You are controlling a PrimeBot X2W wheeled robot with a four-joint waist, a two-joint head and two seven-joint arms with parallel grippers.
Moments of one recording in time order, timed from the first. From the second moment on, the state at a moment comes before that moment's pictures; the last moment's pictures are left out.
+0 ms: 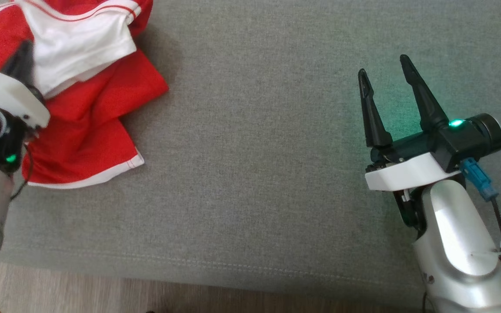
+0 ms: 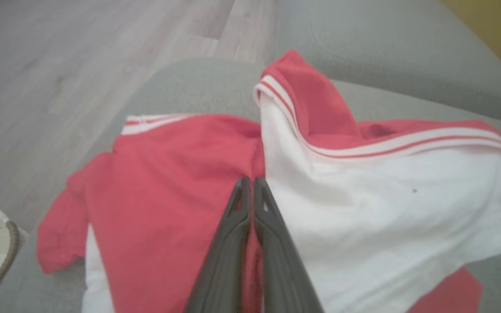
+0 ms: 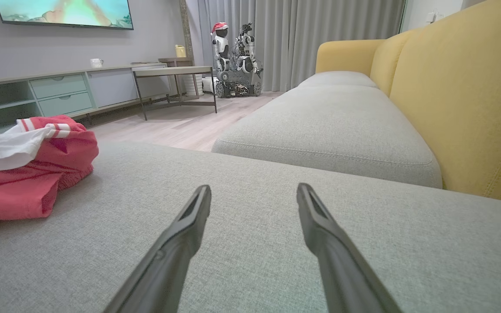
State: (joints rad) left arm -0.84 0.45 -0.46 0.84 -0.80 -0.13 -0.06; right arm -0.38 -0.06 0.16 0.21 -0.02 0.12 -0.25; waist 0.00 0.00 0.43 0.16
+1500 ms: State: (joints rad) left arm -0.96 0.24 -0.54 0.23 -0.73 0.00 -0.11; right arm -0.34 -0.06 0.19 0.11 0.18 0.12 -0.25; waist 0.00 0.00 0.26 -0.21
